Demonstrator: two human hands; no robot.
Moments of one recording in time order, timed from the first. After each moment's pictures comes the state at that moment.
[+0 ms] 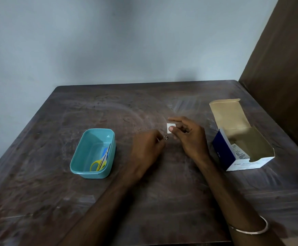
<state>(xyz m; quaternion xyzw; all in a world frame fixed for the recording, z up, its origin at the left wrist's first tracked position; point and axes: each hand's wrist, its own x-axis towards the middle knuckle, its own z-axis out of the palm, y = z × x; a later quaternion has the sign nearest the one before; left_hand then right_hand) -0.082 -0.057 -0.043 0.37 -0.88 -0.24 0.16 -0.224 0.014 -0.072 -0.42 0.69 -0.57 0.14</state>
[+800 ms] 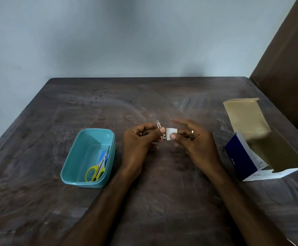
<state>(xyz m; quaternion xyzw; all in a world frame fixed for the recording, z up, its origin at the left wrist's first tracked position) -0.074 -0.079 -0.056 0.34 -0.54 -0.68 0.37 -0.216 0.012 -0.074 -0.43 0.65 -0.59 0.20</state>
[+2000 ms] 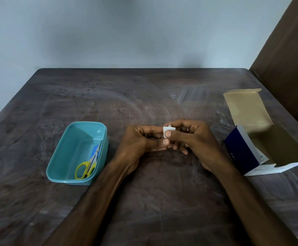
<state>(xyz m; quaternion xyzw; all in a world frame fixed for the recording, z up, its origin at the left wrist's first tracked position) -0.072 -0.080 -0.061 0.26 -0.56 -0.75 0.22 -0.217 0.017 -0.063 -0.39 0.62 -0.58 0.36</state>
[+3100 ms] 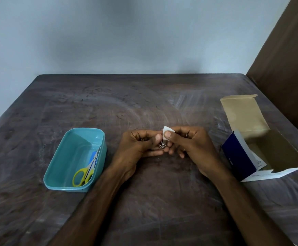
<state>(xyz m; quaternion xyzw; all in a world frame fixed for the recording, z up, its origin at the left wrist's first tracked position) -0.073 -0.084 -0.063 0.28 -0.53 -0.76 0.24 -0.217 0.015 -0.064 -0.39 0.62 -0.59 0.34</state>
